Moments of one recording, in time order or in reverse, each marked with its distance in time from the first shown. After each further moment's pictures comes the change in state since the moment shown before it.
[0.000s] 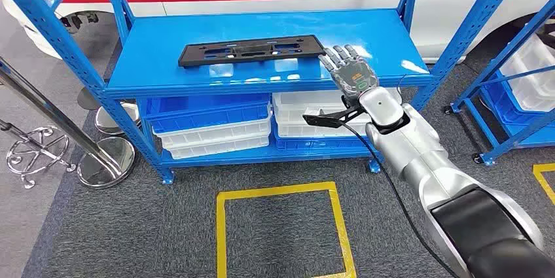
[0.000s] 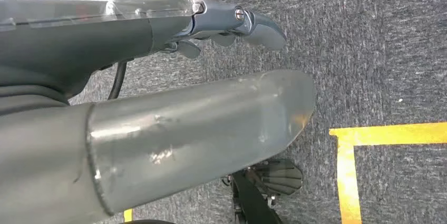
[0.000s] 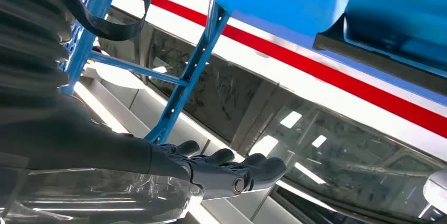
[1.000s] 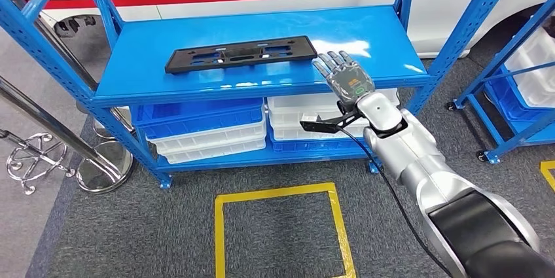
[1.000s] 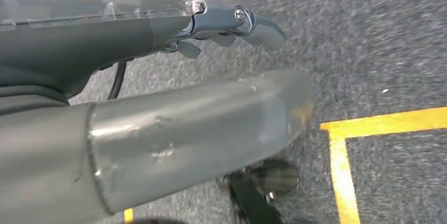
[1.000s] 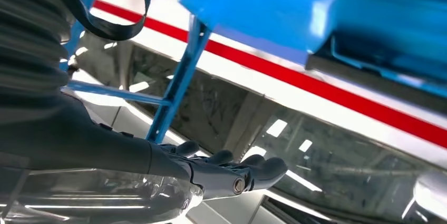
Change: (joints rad) left arm -0.005 -0.007 0.007 0.000 -0.057 0.007 -0.004; right arm 0.031 0.021 -0.011 -0.002 -0.046 -0.032 -0.069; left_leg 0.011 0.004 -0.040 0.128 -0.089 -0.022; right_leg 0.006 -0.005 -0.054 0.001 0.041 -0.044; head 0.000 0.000
